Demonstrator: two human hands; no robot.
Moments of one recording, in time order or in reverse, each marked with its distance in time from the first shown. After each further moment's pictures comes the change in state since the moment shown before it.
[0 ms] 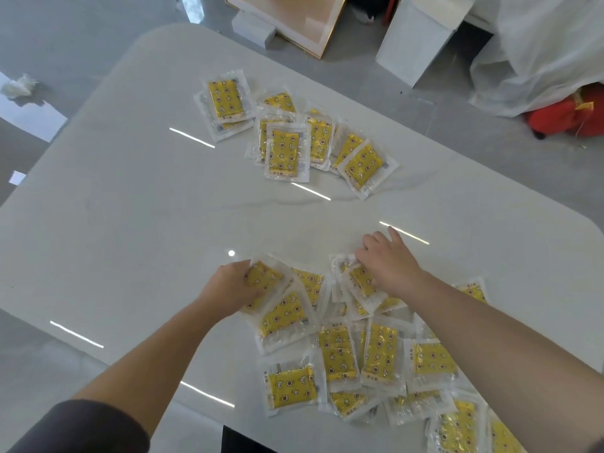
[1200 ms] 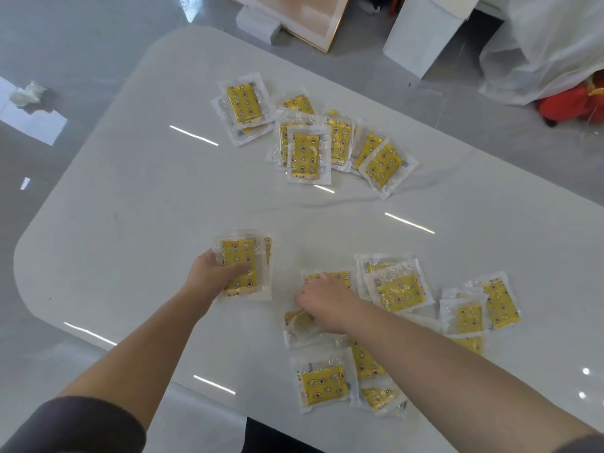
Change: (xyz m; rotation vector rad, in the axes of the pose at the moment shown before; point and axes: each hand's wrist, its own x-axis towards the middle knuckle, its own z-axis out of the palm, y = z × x) left_hand 0.002 -0.038 -0.068 -0.760 0.088 -0.191; right_hand 0.028 -0.144 -0.027 0.148 -0.078 -0.380
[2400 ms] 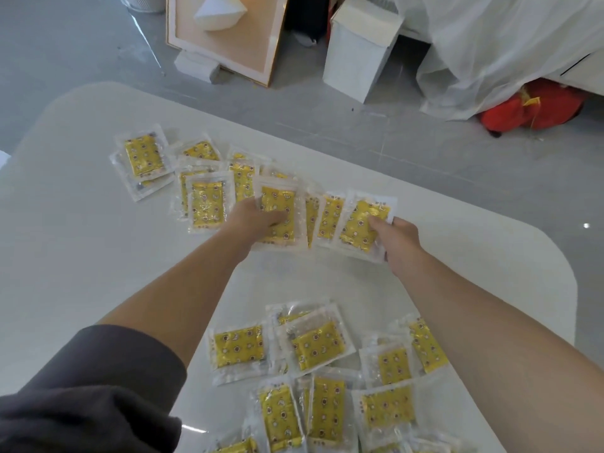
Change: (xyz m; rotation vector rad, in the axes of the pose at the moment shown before) left_hand 0.059 0.165 0.233 0.152 -0.106 0.146; right_hand -0.112 0.275 -0.018 1.764 0.856 1.158
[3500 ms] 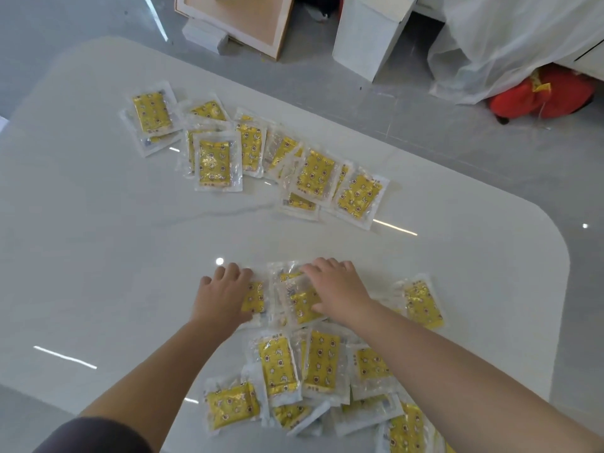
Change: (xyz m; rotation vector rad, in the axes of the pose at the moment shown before) left_hand -0.109 -0.171 -0.013 1.433 0.008 0.317; right_hand -0.094 0.122 0.025 -1.487 -0.490 -0.931
